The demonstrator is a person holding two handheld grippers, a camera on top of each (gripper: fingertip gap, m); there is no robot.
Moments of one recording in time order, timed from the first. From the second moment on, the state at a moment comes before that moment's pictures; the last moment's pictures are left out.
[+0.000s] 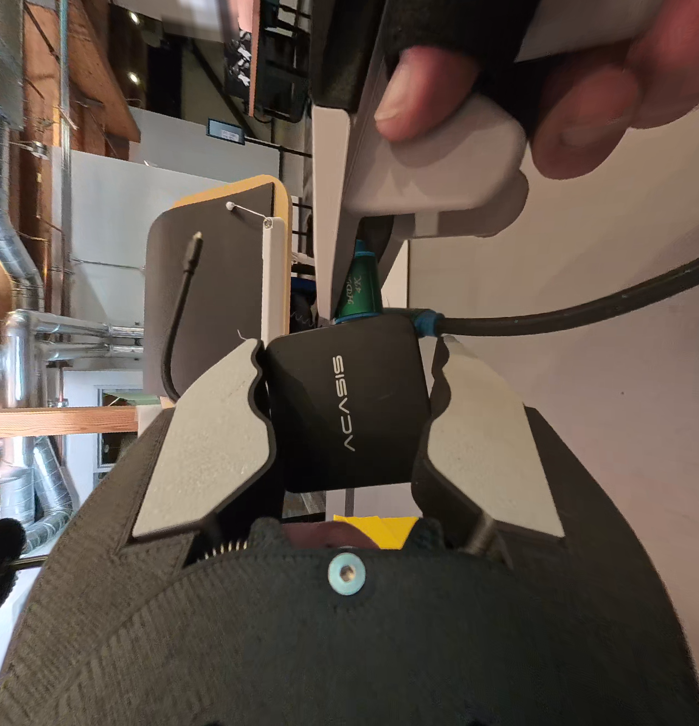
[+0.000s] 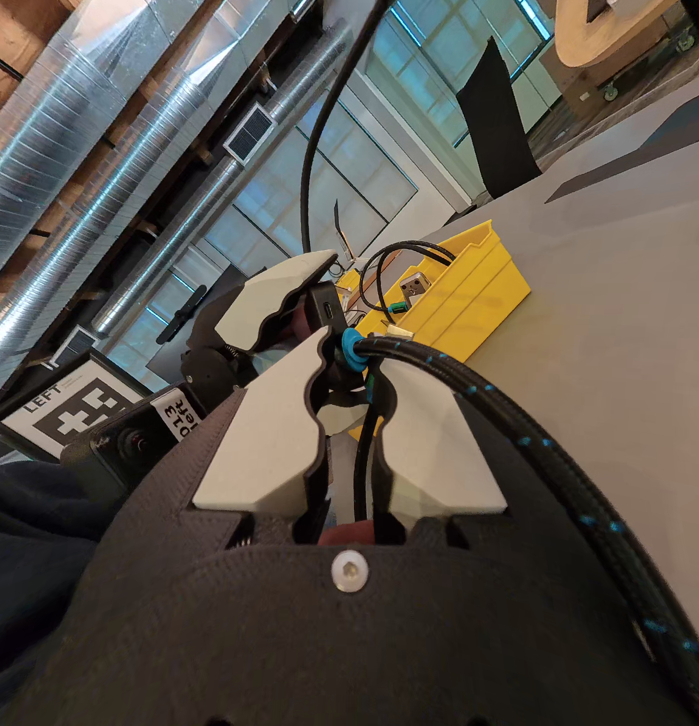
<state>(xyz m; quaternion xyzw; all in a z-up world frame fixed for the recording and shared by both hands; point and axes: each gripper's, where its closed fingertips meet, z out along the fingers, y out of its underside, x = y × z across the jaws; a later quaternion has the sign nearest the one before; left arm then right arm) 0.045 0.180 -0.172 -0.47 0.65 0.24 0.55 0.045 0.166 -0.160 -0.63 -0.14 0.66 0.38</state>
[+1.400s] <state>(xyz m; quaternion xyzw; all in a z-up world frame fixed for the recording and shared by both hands) 0.007 0.106 -0.181 -0.64 0.61 -0.24 0.40 0.005 0.100 -0.154 -0.50 -0.53 0.46 0.51</state>
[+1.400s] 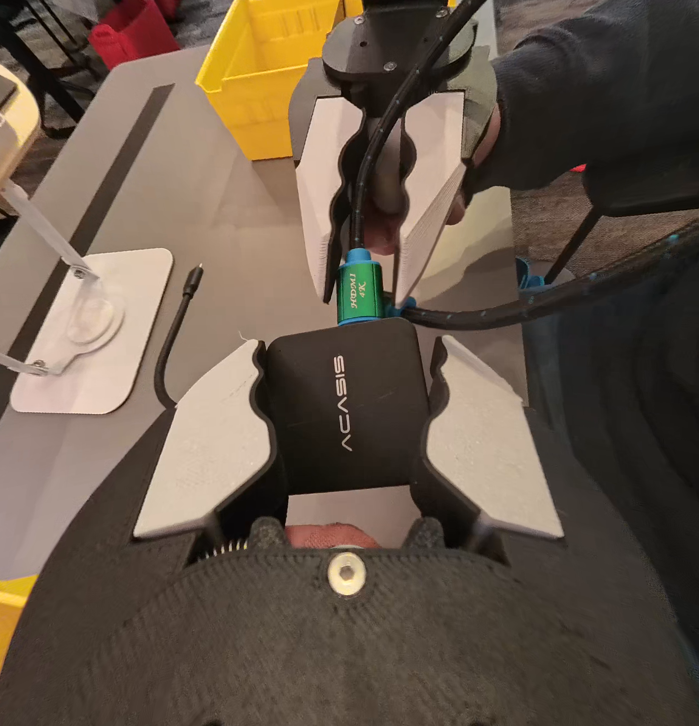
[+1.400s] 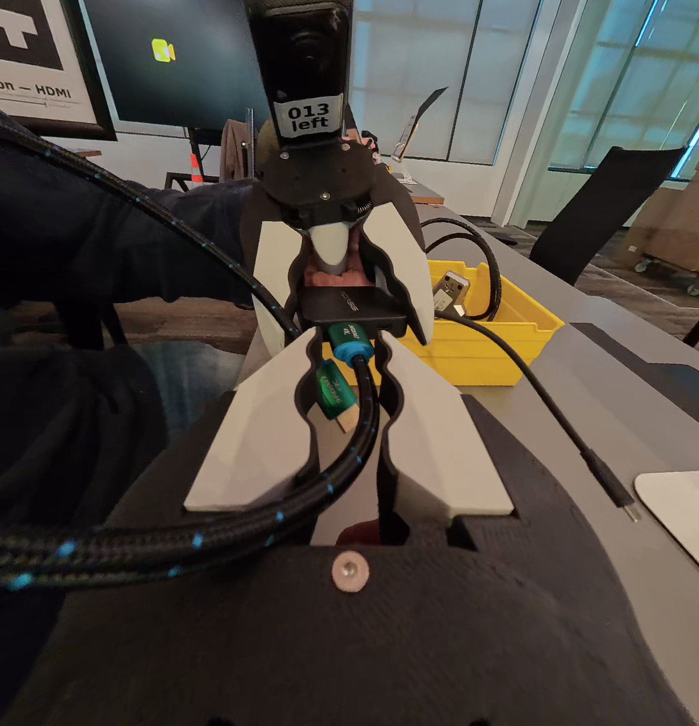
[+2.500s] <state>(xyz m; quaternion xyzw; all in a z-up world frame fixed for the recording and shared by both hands) -0.013 0.110 -0.131 -0.61 0.61 -0.24 0.45 0.042 0.118 -0.154 -0.53 -0.46 0.50 0.51</state>
